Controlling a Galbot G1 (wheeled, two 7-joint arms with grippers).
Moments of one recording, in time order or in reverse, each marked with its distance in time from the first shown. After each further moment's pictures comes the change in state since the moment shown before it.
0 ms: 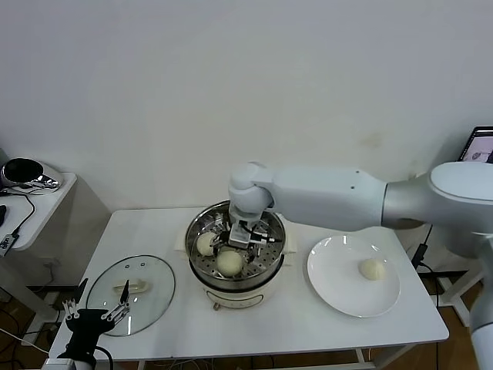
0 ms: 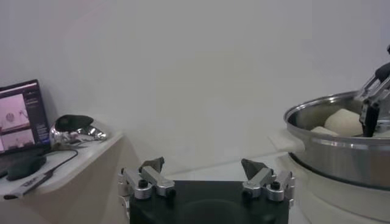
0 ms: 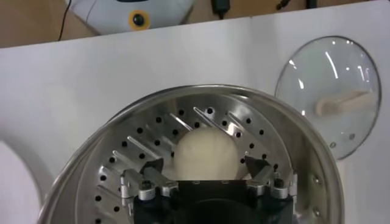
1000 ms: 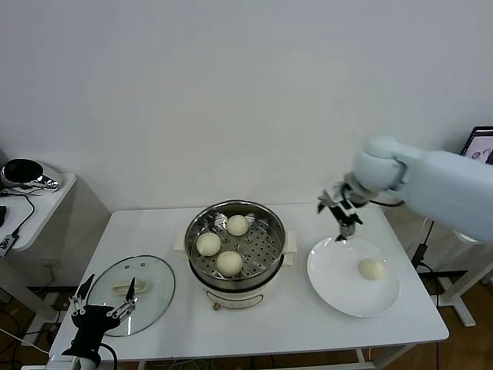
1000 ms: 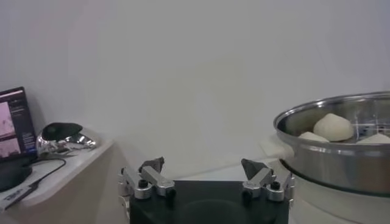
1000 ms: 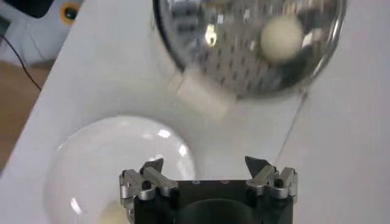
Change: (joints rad) left arm -0.009 0.019 0.024 -0.009 0.011 0.007 0.002; right arm -0.094 -0.628 0.170 0.149 0.036 -0.597 -0.058
